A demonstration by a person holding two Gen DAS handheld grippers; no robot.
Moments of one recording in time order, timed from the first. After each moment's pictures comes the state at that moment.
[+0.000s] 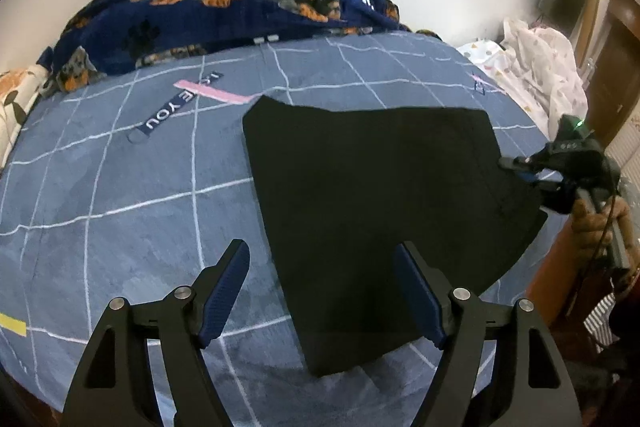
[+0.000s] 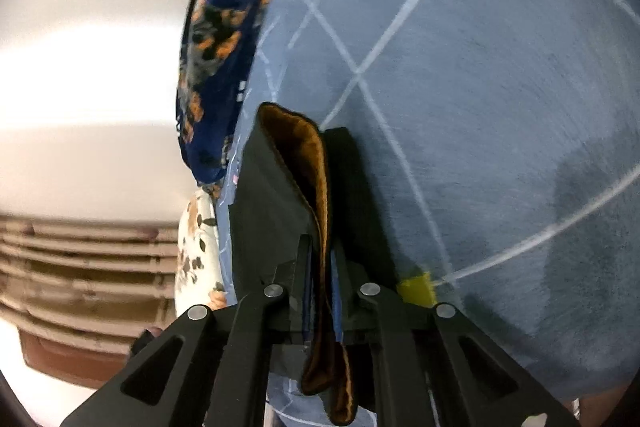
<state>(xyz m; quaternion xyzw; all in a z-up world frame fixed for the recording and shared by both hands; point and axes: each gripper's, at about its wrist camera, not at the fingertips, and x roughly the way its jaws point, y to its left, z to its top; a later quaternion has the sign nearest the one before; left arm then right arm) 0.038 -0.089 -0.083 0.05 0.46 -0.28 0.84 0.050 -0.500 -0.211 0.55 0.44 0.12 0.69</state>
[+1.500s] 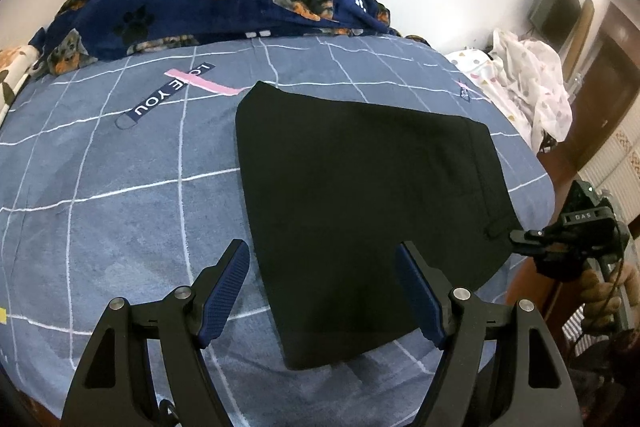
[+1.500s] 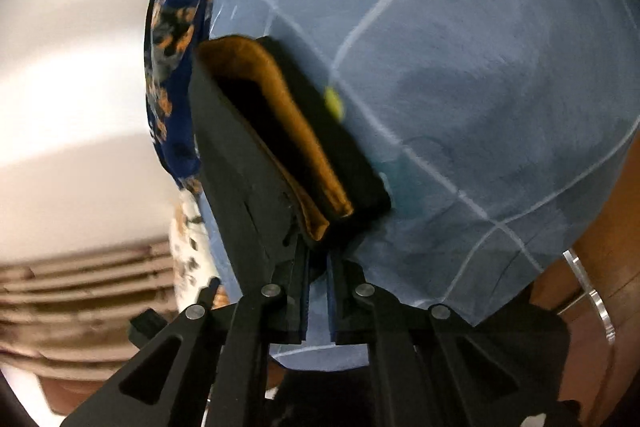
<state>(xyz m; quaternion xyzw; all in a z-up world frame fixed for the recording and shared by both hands) 0.035 -0.084 -0.087 0.01 0.46 -0.30 0.83 -0.049 -0.468 -0.230 0.62 0.46 0.07 0.64</state>
